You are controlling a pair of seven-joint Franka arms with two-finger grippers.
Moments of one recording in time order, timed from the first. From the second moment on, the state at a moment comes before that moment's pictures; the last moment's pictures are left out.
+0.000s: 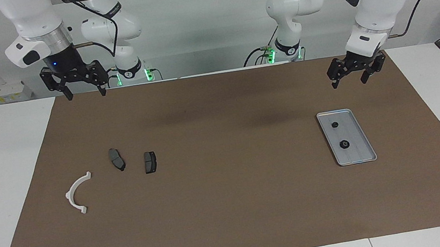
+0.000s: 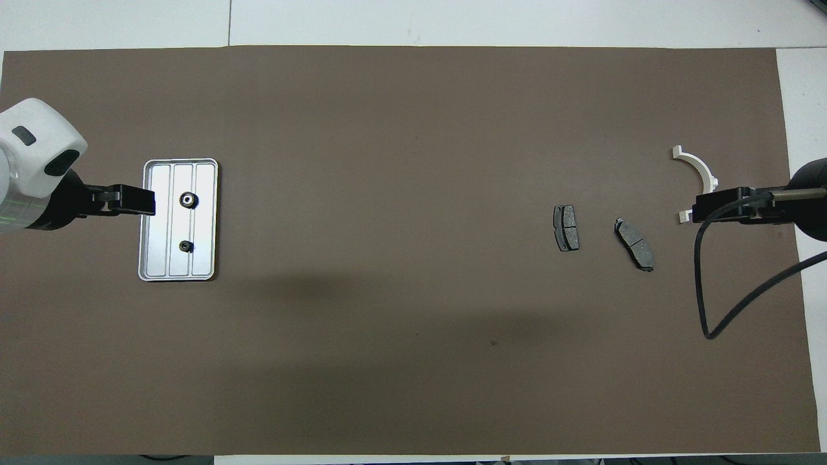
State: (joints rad) left arm -0.08 -0.08 -0.03 -1.85 0.01 1.83 -0.09; right arm -0.04 -0.14 0.09 -1.71 0.01 1.63 0.10
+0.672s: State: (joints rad) left arm -0.03 -0.08 -0.02 -1.85 0.01 1.85 -0.03; right arm -0.04 -0.14 0.09 -1.71 0.01 1.63 0.10
